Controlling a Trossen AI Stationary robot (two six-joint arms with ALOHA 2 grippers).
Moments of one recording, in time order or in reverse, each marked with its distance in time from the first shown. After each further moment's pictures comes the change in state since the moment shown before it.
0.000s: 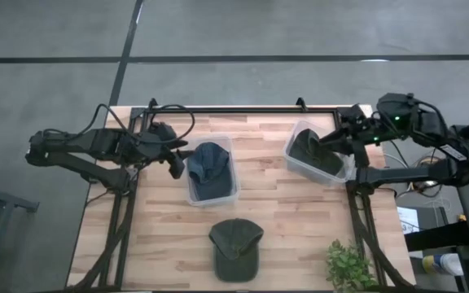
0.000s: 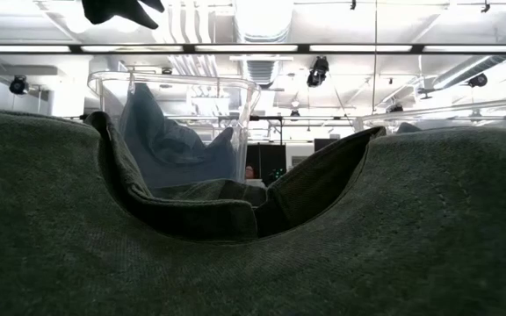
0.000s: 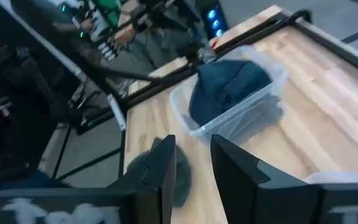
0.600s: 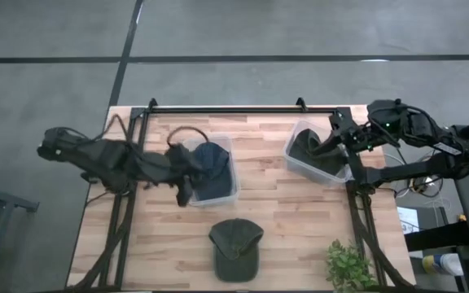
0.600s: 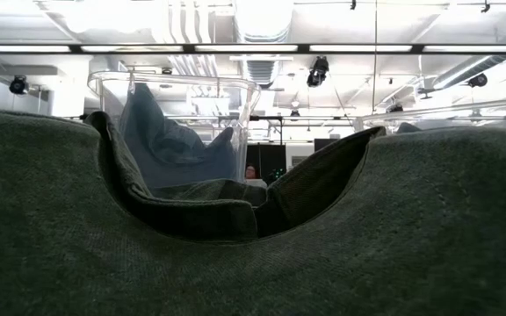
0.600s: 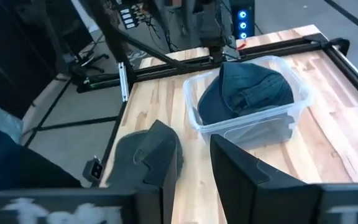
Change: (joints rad) left arm -0.205 0.182 0.168 0.086 0.134 -0.135; right arm 0.121 0.051 -0.015 0.037 -0.003 -0.240
